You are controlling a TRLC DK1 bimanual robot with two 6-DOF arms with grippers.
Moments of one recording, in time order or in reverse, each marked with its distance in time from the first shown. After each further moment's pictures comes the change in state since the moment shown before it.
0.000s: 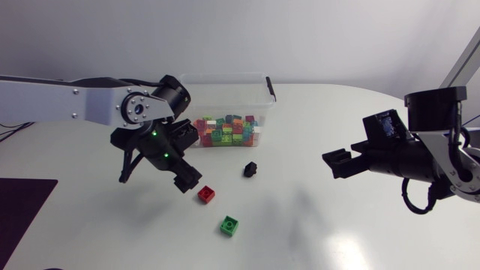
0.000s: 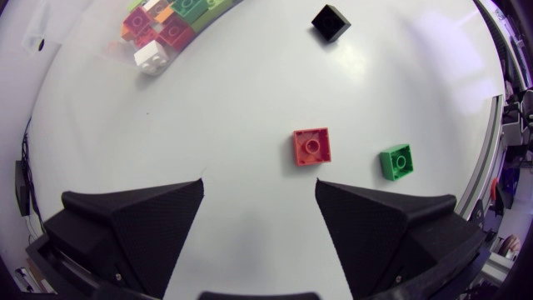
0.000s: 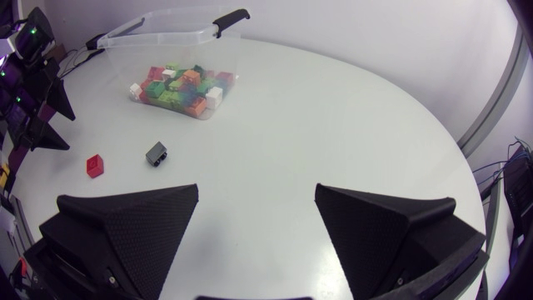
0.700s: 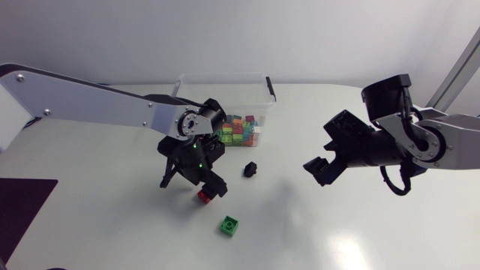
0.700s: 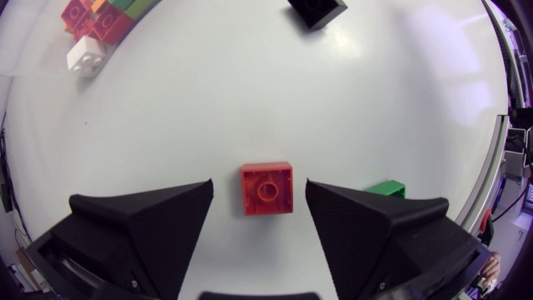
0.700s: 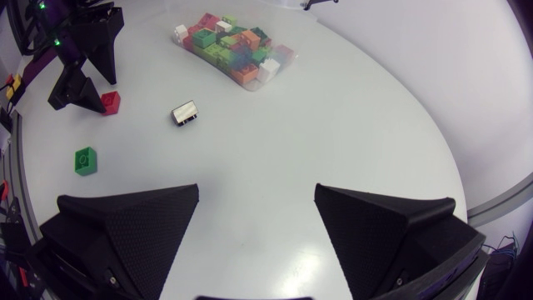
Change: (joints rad) left arm -0.101 0.244 0.126 -0.011 0.032 -0.151; right arm 0.096 0.213 0.145 -0.104 -0.030 -0.287
